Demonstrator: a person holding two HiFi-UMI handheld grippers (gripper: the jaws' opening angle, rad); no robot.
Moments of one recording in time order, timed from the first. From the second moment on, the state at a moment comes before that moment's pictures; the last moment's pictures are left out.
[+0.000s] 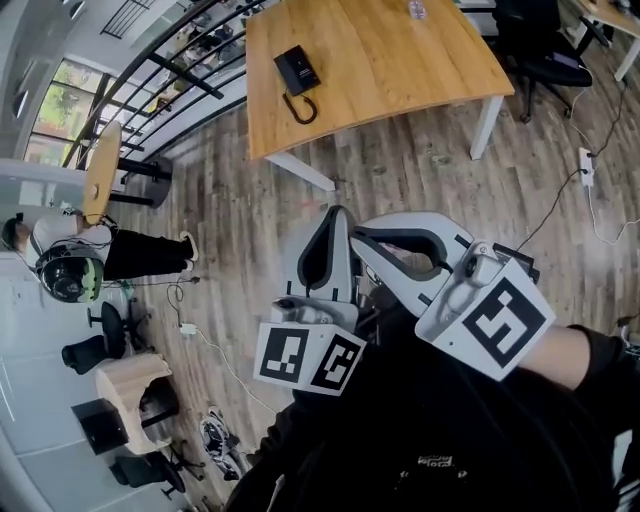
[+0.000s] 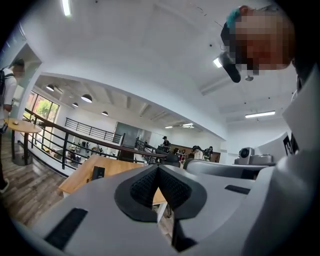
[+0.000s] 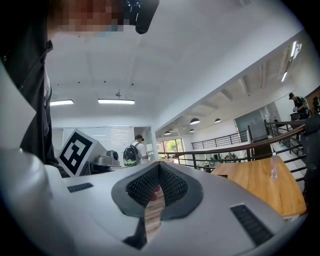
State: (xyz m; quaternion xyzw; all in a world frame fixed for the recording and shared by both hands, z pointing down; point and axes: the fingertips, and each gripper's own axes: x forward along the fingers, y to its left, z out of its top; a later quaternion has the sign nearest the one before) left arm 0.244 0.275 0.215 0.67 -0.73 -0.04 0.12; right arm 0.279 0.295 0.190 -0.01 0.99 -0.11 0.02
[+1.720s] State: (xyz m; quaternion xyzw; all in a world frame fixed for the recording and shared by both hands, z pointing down) left arm 0.169 0.096 0.227 0.81 -0.57 0.01 0.10; right arm 0.188 0.121 0.201 -0.23 0.97 -0.13 0.02
